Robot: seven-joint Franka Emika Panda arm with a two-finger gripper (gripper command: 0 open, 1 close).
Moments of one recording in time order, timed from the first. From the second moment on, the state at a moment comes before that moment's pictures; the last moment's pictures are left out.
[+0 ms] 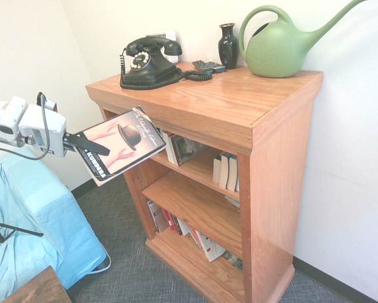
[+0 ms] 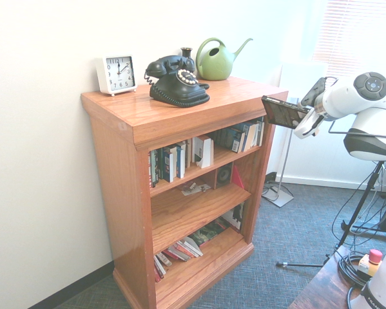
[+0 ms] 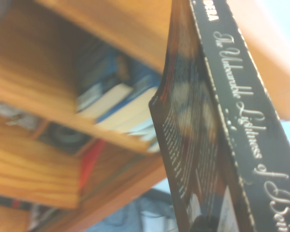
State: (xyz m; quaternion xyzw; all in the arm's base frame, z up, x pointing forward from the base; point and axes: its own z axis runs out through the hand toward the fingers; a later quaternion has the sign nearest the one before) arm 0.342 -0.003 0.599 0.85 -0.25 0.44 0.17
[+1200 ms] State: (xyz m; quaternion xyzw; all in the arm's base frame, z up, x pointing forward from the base) arm 0.480 0.016 0.440 0.88 -0.25 0.39 0.08
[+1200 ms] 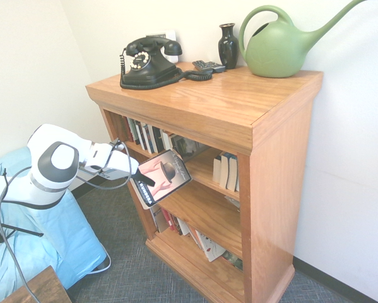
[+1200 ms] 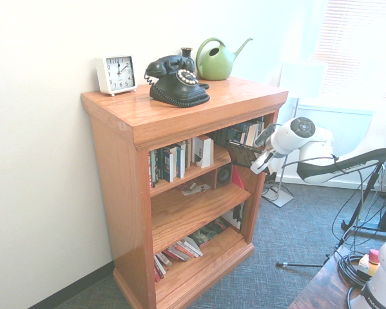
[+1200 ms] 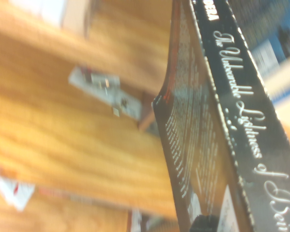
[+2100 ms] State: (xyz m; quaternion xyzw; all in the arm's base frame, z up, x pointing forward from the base) arm 0.579 0.044 0.410 0.86 -0.28 0.43 0.00
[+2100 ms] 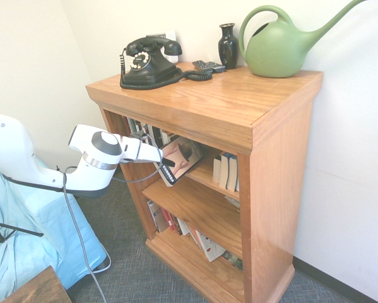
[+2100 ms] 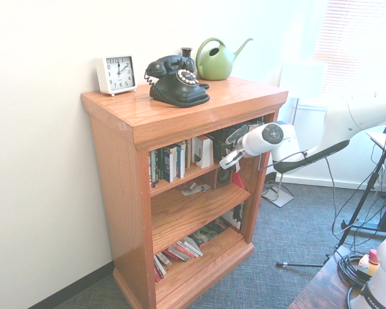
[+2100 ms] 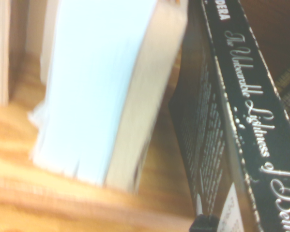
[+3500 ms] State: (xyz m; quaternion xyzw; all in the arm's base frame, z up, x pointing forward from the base) arm 0.618 0.065 0.408 0.87 -0.28 0.41 -0.02
